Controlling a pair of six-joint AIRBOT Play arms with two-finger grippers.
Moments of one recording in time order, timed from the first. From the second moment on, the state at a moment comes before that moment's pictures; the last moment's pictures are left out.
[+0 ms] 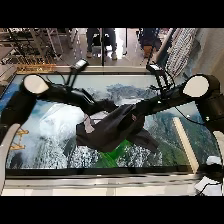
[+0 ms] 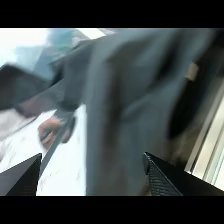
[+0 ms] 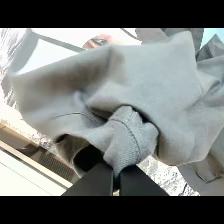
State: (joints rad) left arm -0.36 -1.43 1.67 0.85 -1.23 -0.88; right arm 0.26 -1.27 1.64 -1.20 1.49 1.51
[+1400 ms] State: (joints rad) left arm -0.51 -1.59 1.67 1.07 -0.83 -1.19; right arm 0.26 -1.21 1.33 -1.21 1.37 1.54
